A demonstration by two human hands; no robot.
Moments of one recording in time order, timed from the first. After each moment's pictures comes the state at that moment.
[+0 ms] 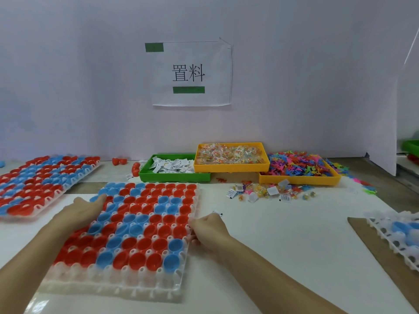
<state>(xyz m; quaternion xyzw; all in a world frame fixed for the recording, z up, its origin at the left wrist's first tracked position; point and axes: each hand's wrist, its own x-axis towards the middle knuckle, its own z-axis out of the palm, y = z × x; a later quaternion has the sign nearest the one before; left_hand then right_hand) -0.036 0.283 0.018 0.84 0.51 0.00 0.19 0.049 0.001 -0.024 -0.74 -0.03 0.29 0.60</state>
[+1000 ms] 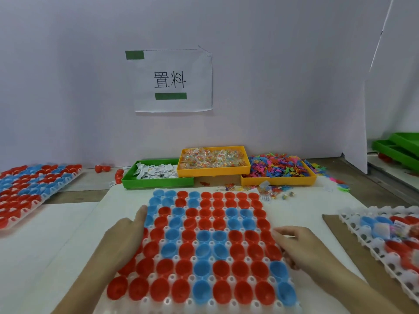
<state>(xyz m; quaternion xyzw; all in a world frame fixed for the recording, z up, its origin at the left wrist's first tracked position) -0.032 0.116 0.020 0.87 0.40 0.06 0.29 0.053 -0.215 0.002 -0.82 -0.04 0.16 0.55</state>
